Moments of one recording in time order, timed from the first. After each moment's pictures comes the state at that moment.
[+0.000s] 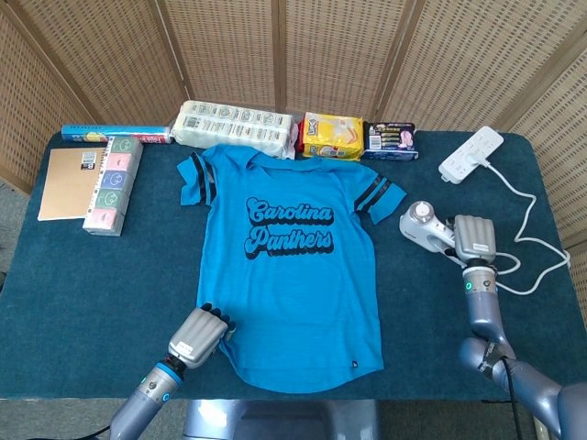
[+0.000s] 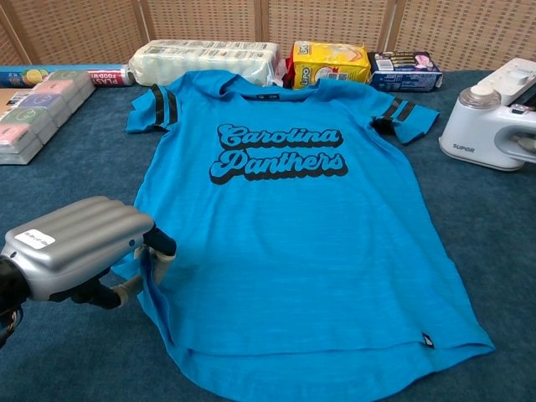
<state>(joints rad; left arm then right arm) -0.44 -1.62 0.07 -1.72 1.38 1.12 0.67 0.61 -1.63 0.26 -0.90 -0.97 0.92 -0.24</state>
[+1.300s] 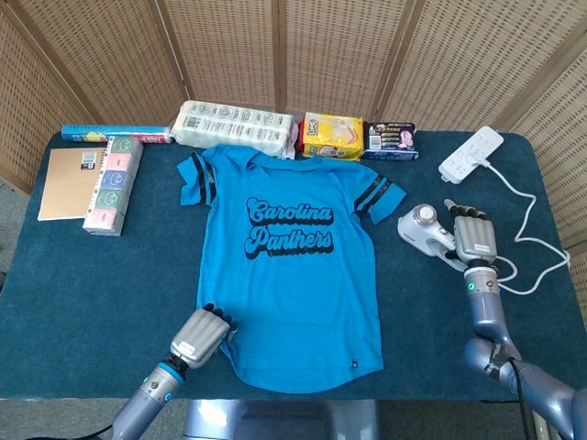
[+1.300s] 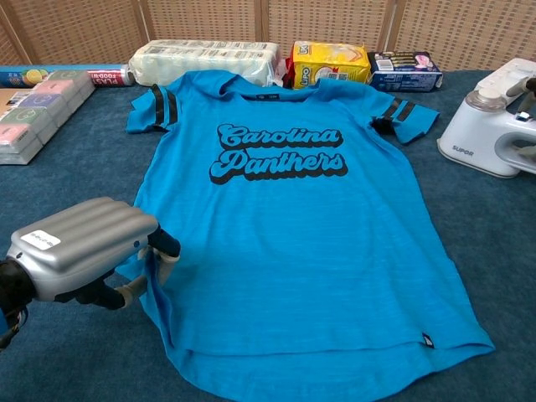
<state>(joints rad) -0.44 -1.63 0.07 -1.72 1.38 1.11 0.67 0.60 -1.58 0.28 -0.97 -0.97 0.89 -0.22</state>
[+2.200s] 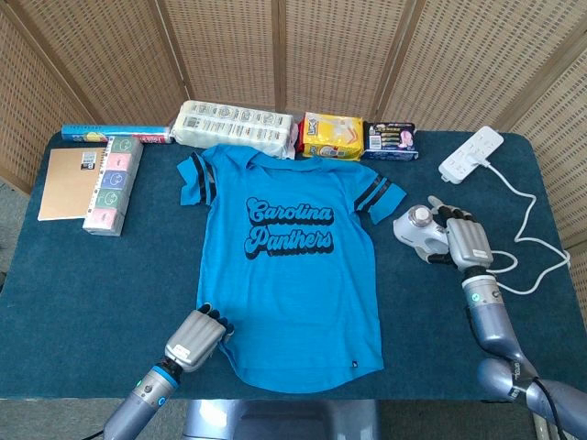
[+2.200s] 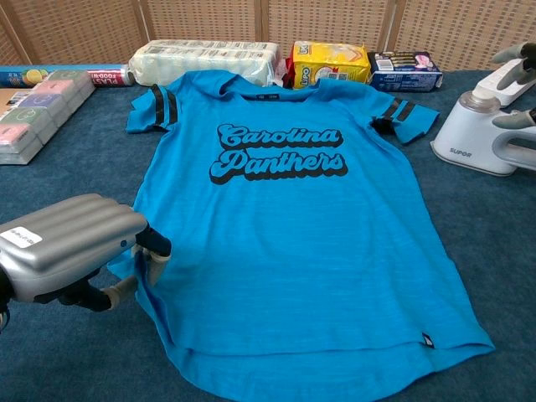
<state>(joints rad) -0.44 -1.57 0.08 -1.80 1.35 1.12 0.73 0.53 -1.36 0.29 -1.39 -1.04 0.97 -0.09</state>
